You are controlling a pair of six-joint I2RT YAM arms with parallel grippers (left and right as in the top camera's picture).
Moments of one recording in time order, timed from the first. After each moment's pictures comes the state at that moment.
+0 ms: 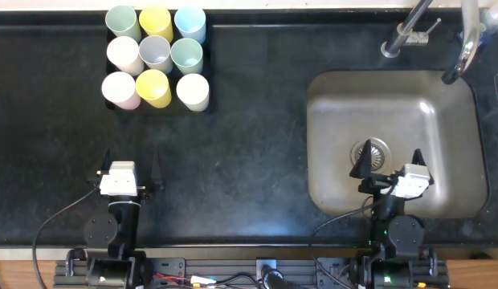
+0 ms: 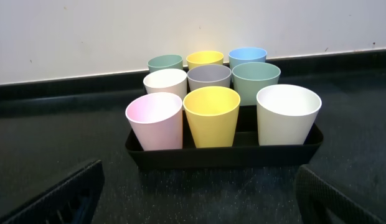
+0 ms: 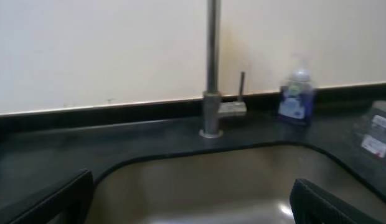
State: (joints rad) left arm -0.03 0.01 0.01 -0.08 -0.04 0.09; right arm -0.03 0.01 0.02 0.00 0.13 0.07
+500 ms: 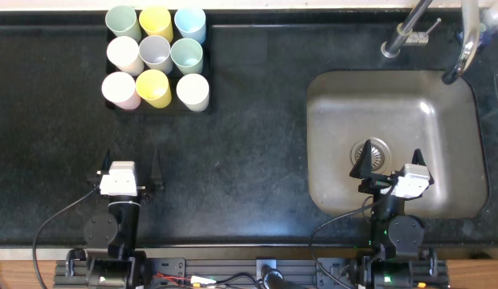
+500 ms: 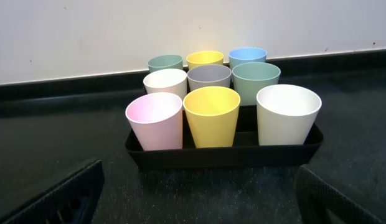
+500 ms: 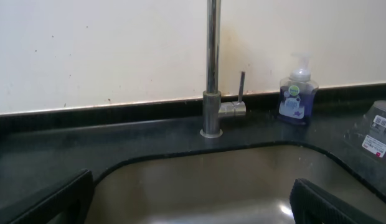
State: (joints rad) left arm -0.03 0.01 0.01 -0.08 -0.04 0.09; right arm -0.03 0.01 0.02 0.00 0.13 0.07
